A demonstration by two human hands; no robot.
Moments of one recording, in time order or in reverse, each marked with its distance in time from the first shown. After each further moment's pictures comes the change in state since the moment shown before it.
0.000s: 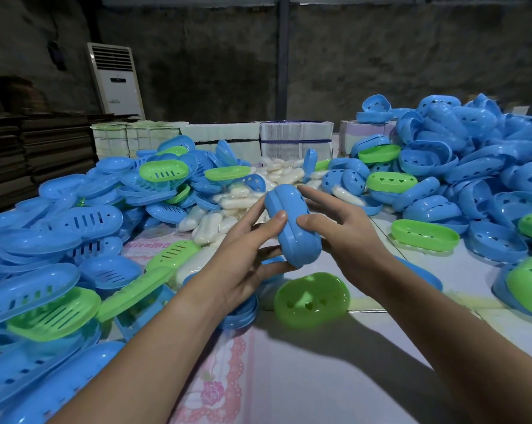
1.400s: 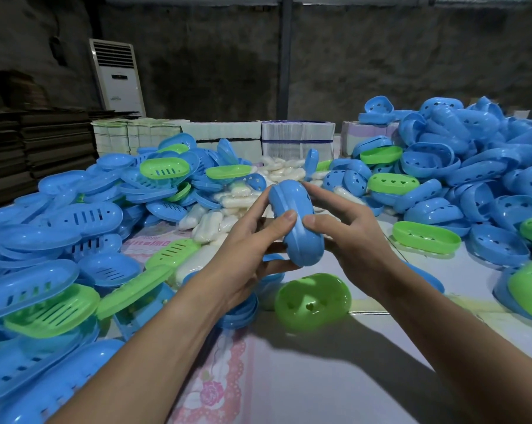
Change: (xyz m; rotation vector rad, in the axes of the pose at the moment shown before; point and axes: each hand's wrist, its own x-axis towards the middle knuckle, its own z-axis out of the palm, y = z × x) left_hand -0.008 0.006 0.006 0.106 -0.053 0.077; right_hand -0.002 -0.002 -0.005 0.079 -0.079 -0.042
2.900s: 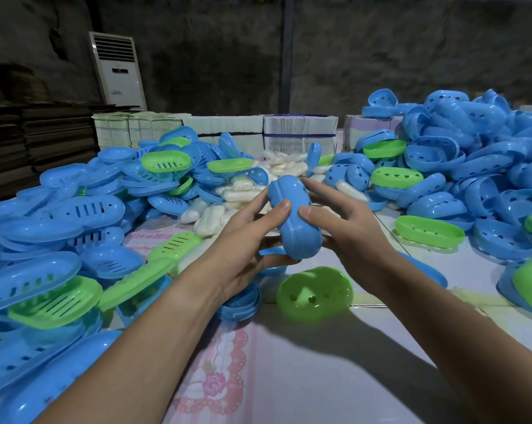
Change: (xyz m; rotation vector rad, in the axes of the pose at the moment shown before) left_hand 0.002 0.001 -0.007 -0.020 0.024 -0.053; right_hand -0.004 -0.001 0.009 -0.019 0.049 0.069
